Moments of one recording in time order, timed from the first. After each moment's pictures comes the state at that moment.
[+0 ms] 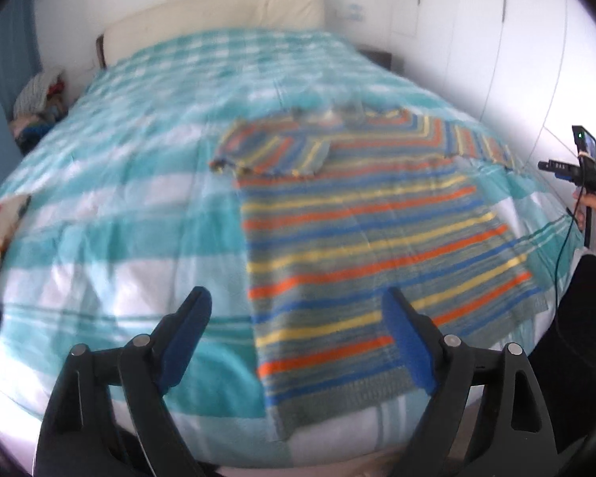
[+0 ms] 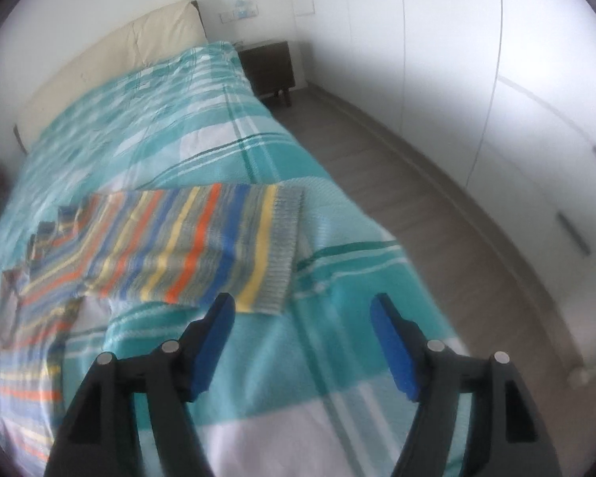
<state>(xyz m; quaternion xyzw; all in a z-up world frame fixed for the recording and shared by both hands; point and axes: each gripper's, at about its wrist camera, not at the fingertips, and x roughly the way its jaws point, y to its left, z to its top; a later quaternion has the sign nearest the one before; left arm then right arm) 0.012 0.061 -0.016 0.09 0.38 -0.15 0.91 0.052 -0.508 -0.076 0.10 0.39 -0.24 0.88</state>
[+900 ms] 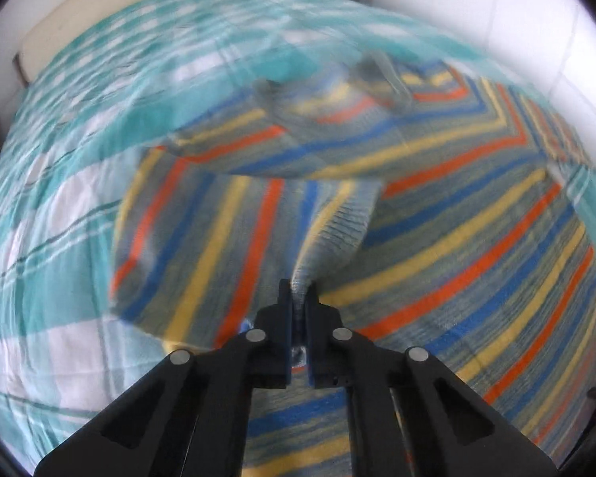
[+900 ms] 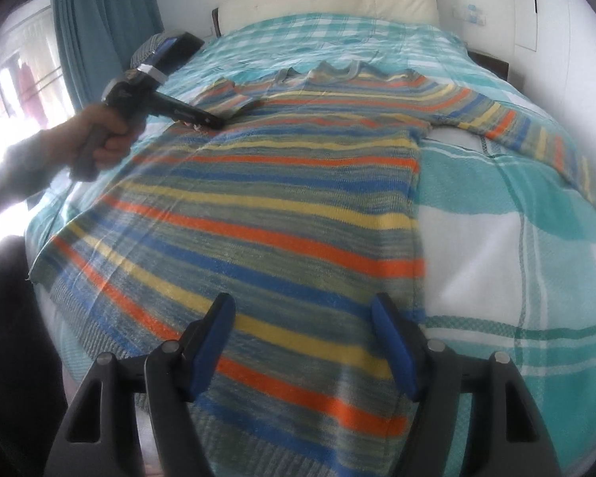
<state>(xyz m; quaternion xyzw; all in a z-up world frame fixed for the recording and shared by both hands) 0.280 -0.006 -0.104 0.12 0.47 -0.20 0.85 -0.005 -0.239 -0.147 0.00 0.42 0.09 0.90</state>
